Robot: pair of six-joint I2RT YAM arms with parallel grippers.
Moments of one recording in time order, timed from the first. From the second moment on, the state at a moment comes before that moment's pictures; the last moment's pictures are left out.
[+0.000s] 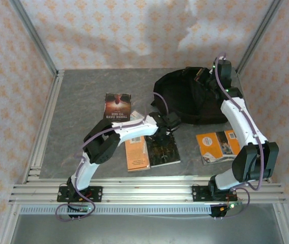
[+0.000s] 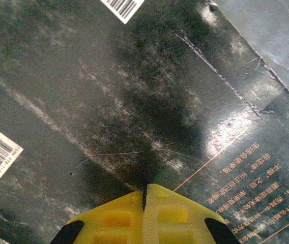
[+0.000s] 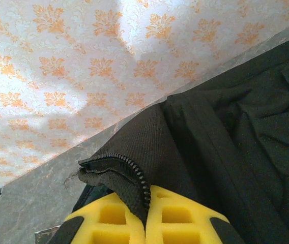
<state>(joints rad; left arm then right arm) -0.90 2.13 1.65 -0.90 -0.05 -0.35 0.11 1.48 1.36 -0.34 -0.04 0.61</state>
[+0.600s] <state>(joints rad) -0.69 1.58 1.36 -0.77 0.00 -0.52 0.13 1.44 1.36 -0.41 -0.01 0.47</state>
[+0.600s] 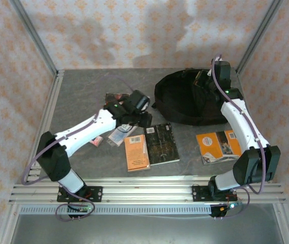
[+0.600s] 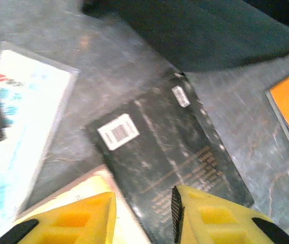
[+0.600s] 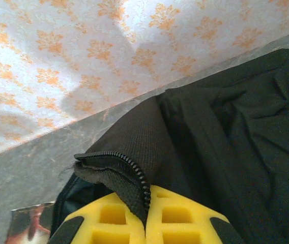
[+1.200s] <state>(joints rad) -0.25 1.45 1.17 -0.79 -0.05 -0.68 0.10 1.51 1.51 -0.50 0.22 0.46</state>
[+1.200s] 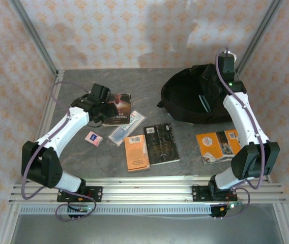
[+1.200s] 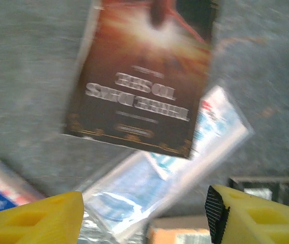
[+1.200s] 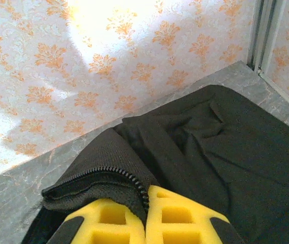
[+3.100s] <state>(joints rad) -0.29 1.39 1.14 -0.76 -0.10 -1.01 0.13 1.40 1.35 -0.45 0.10 0.56</state>
